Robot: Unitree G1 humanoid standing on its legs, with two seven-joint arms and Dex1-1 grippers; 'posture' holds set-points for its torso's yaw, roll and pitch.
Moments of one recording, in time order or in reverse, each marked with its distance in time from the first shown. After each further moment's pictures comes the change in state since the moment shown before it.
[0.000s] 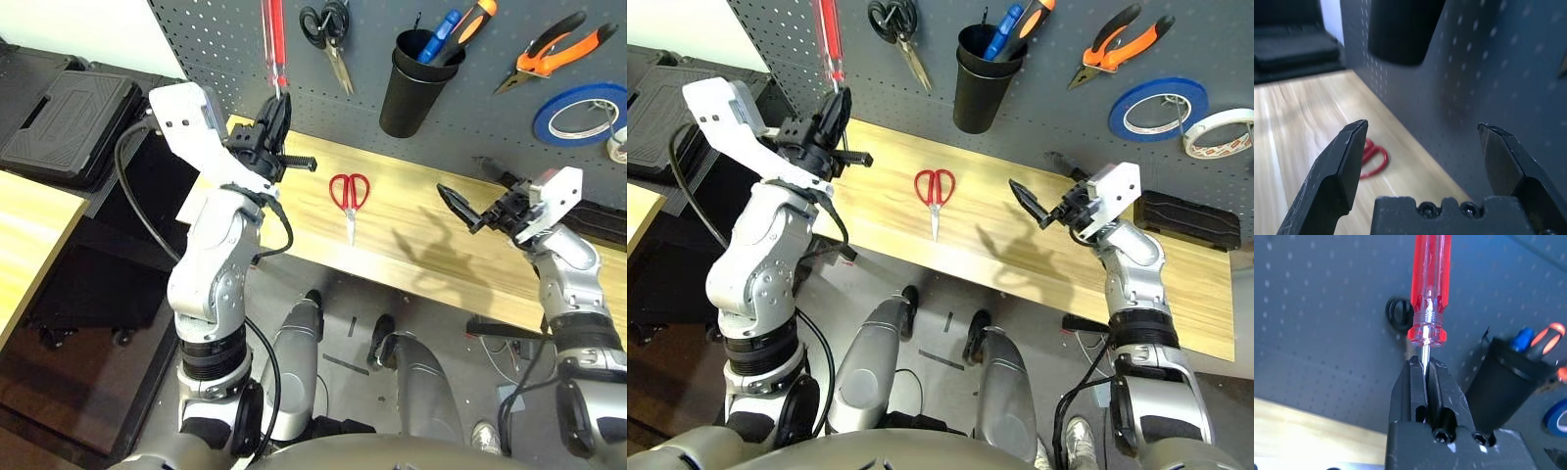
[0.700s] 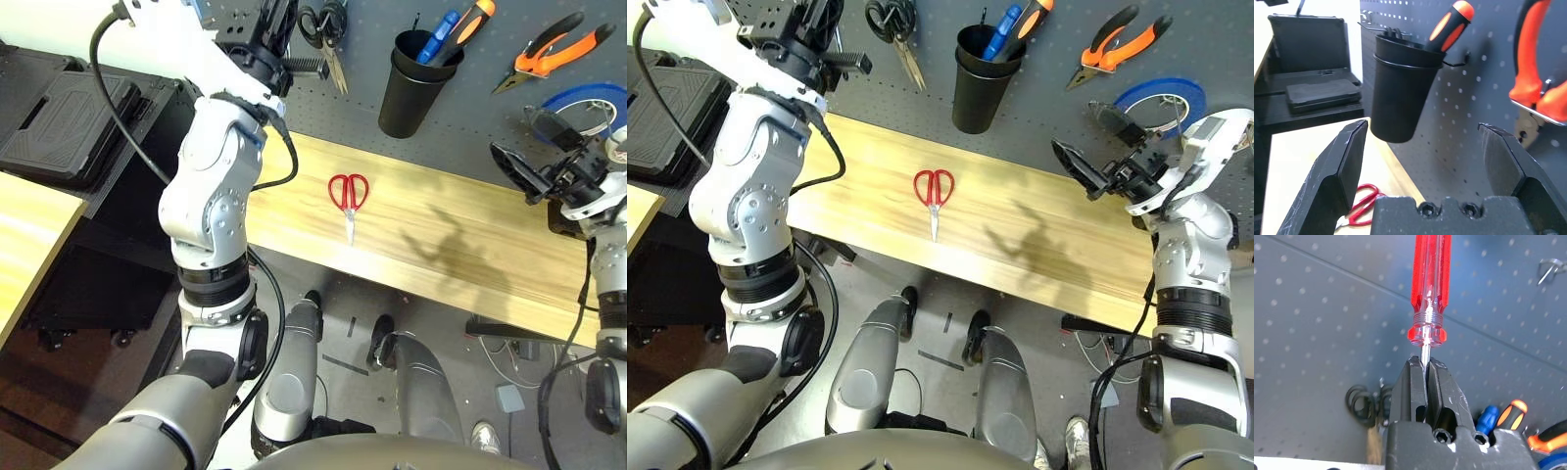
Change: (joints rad) left arm -0.339 0.002 0.033 0.253 -0.030 -0.097 0.002; right arm -0.064 -0.134 -0.088 -0.137 0.185 0.261 0.146
